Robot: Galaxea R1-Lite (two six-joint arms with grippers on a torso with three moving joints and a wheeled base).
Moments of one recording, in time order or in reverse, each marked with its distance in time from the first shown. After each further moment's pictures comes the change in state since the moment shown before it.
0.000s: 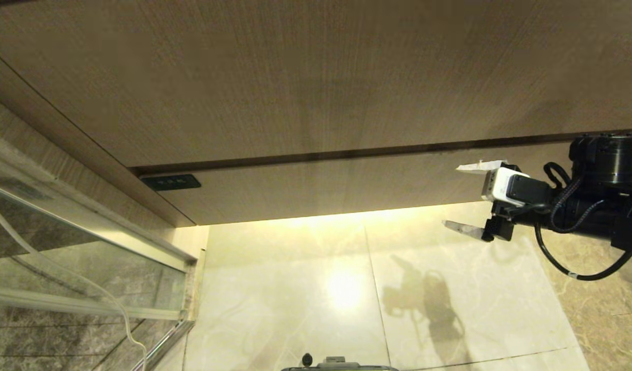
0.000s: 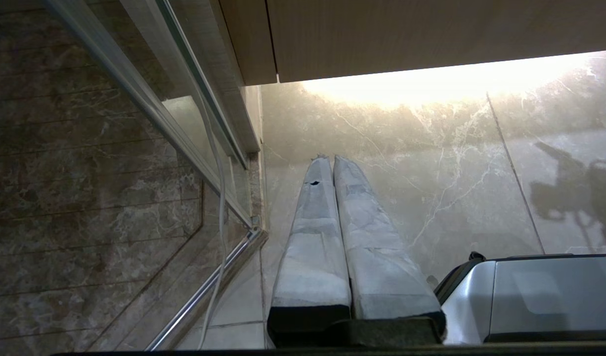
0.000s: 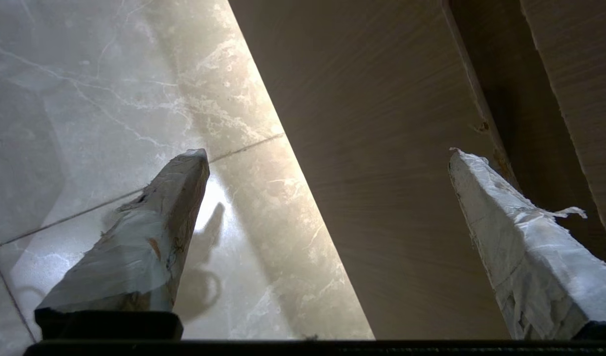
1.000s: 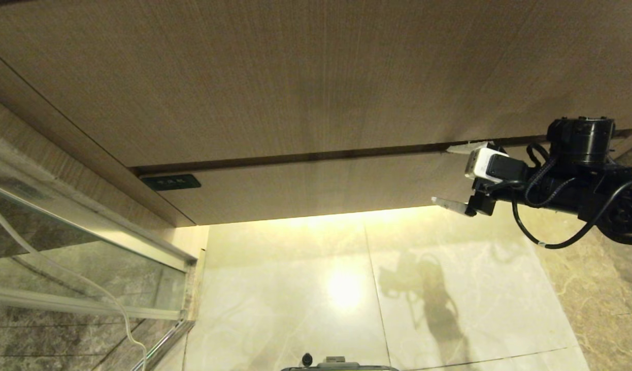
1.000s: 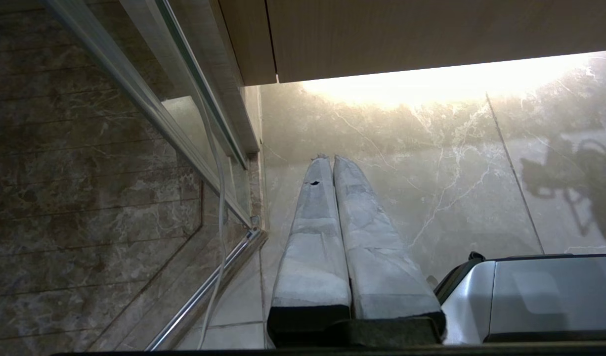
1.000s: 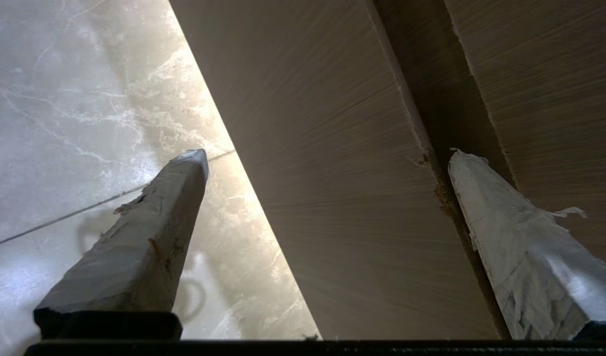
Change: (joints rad) left arm 0.000 0.000 0.000 0.000 0.000 0.000; right arm -0.002 0.119 -0.167 -0.029 -0.008 -0.001
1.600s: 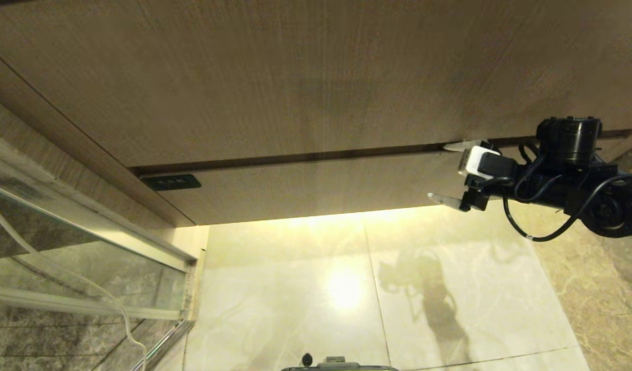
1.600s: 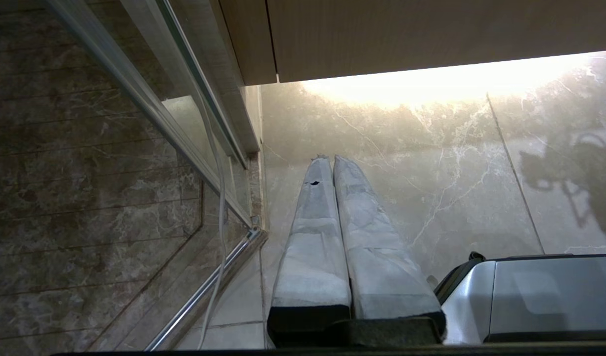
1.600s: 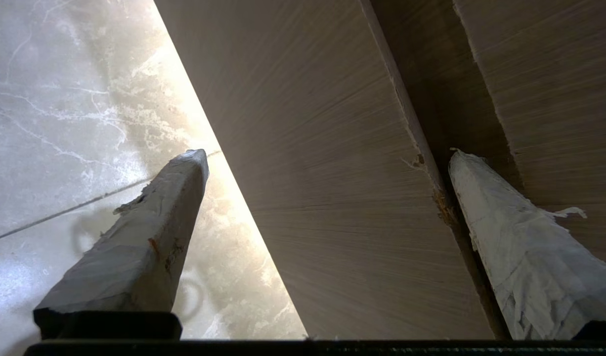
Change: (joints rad) left arm 0.000 0.000 0.000 0.000 0.000 0.000; right arm -0.010 0.062 -0.058 -0.014 -0.003 -0.006
